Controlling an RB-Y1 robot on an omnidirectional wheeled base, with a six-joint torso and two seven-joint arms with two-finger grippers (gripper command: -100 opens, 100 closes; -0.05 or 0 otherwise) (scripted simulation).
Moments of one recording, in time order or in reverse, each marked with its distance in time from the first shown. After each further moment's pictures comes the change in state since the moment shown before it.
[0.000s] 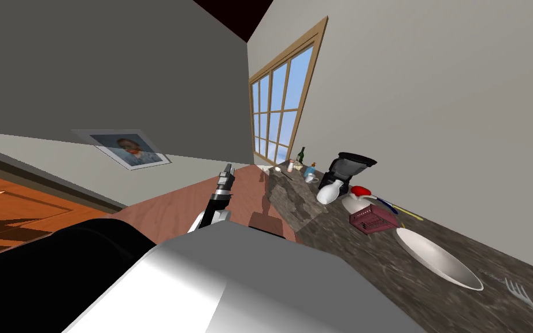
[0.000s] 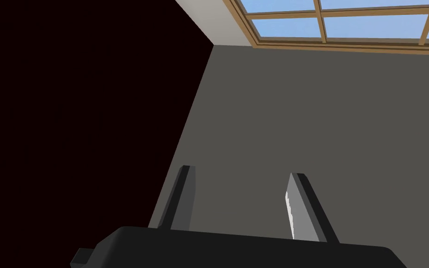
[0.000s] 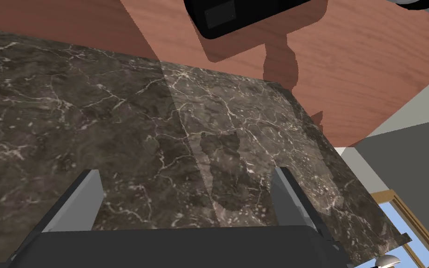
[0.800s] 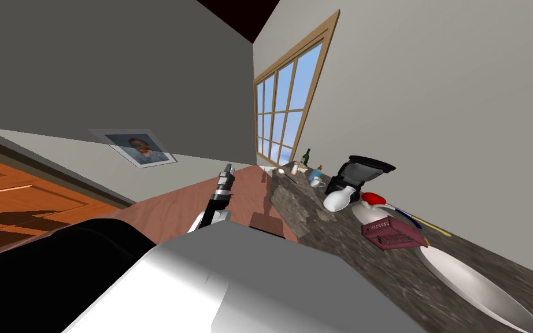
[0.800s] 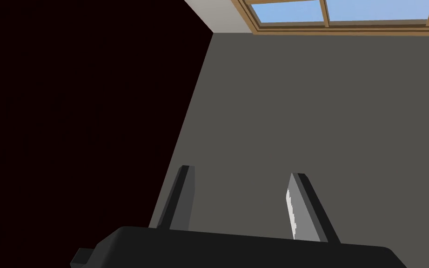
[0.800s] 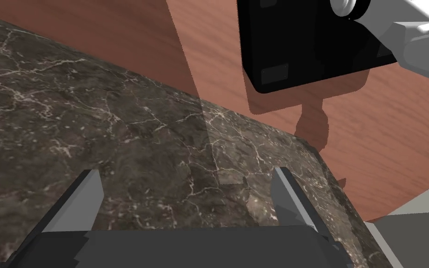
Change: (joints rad) left arm 0.000 0.000 0.000 0.000 0.000 0.000 0.000; right arm 0.003 -0.149 0.028 0.156 0.020 0.014 -0.001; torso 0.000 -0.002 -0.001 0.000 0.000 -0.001
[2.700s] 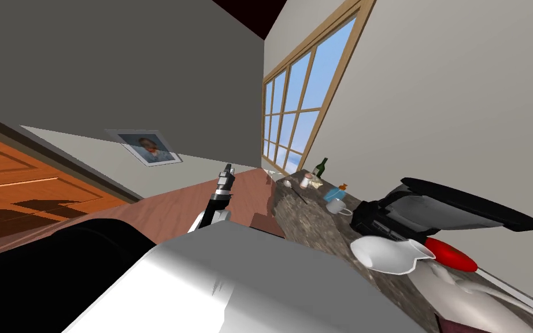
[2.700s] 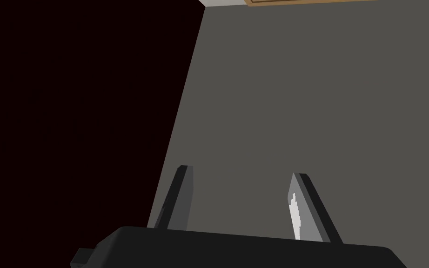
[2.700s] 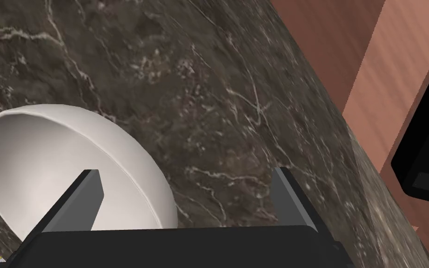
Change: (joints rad) left arm 0.000 0.000 0.000 0.000 0.000 0.000 0.000; right arm -0.128 -0.419 0.102 0.404 -0.002 0.065 -0.019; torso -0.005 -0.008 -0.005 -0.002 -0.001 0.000
